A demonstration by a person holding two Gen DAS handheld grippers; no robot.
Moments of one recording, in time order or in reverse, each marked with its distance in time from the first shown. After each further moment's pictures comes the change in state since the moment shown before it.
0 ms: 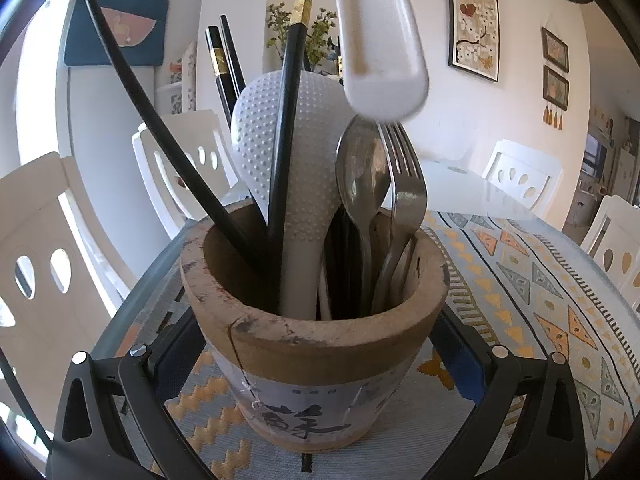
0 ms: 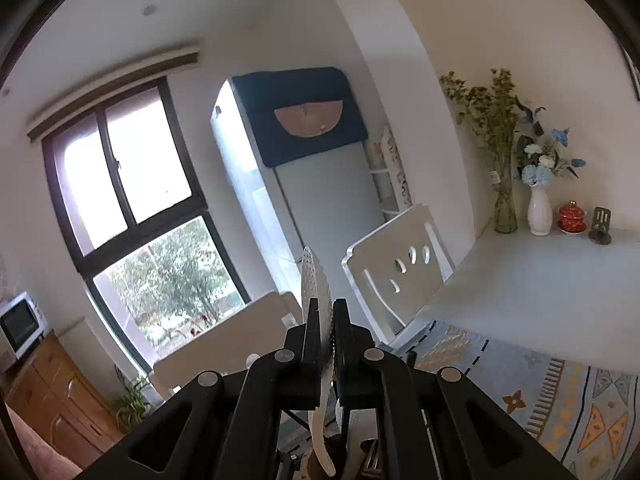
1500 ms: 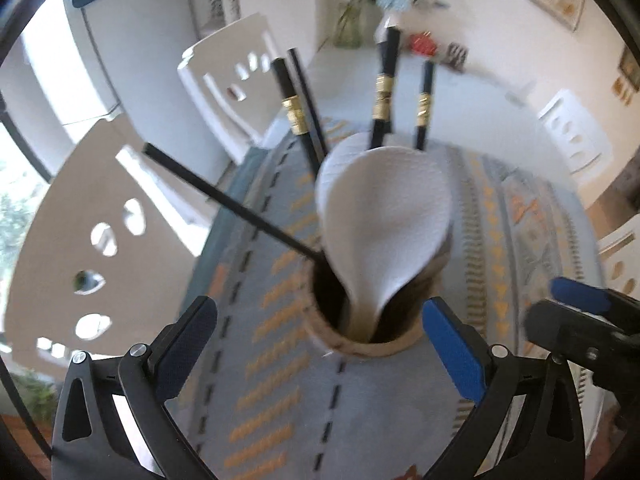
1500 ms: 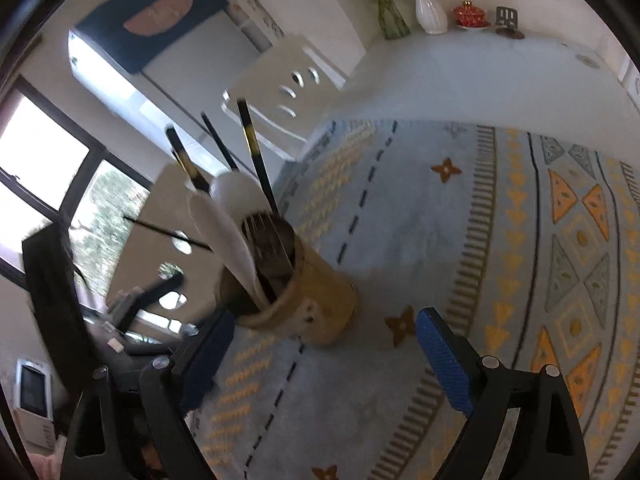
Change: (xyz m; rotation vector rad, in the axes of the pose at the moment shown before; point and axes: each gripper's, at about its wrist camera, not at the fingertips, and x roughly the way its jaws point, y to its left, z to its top) left arm -0.020 0.012 0.109 -0.100 0.561 0.187; right arm -0.020 -0.067 -0.096 0.436 0.526 -0.257
